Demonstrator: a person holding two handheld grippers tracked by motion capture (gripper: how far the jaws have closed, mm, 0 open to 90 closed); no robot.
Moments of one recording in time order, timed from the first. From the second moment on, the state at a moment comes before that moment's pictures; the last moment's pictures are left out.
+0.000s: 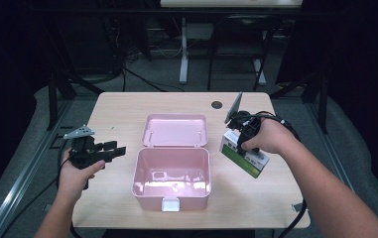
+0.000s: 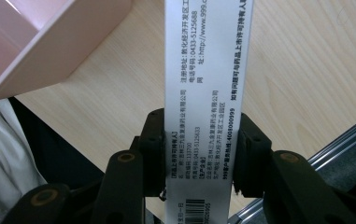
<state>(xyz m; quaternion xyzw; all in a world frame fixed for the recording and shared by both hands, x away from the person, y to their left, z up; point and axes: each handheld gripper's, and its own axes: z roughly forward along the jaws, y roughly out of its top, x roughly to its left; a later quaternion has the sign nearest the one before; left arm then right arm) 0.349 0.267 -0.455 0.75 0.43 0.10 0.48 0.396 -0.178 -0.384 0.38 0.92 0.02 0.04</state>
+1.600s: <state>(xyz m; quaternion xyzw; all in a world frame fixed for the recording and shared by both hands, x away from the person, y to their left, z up) 0.351 0.268 -0.457 0.76 0.44 0.10 0.48 0.369 -0.077 -0.339 0.16 0.99 0.03 0.05</state>
